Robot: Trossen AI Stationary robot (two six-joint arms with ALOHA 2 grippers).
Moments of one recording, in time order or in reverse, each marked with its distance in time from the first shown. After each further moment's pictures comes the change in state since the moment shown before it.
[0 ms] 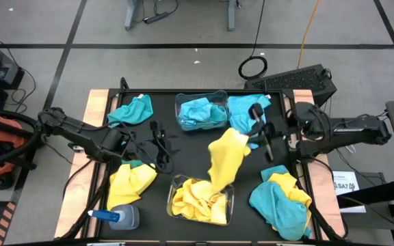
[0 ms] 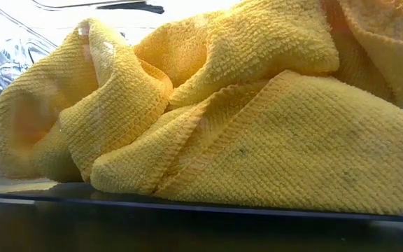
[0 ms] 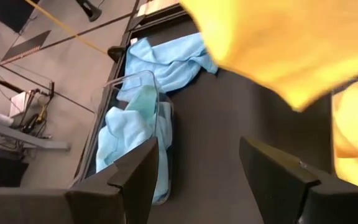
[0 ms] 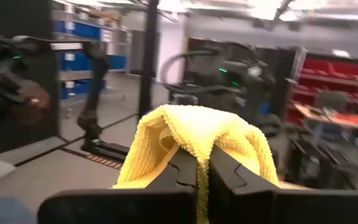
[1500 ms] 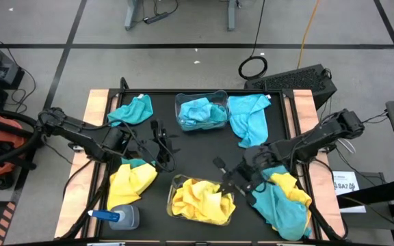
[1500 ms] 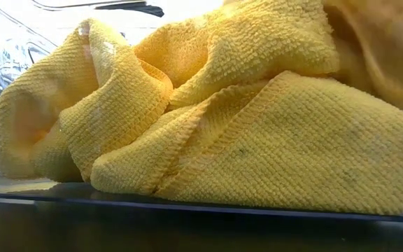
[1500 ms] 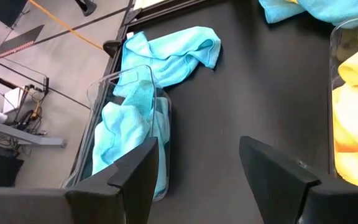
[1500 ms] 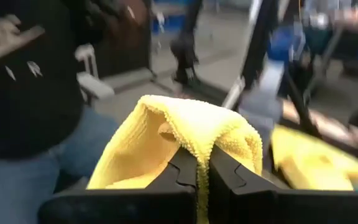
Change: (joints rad) left arm 0.023 0.000 -0.001 -0.016 0.032 -0.001; right arm 0.317 0.518 0.098 0.065 -0.025 -0.054
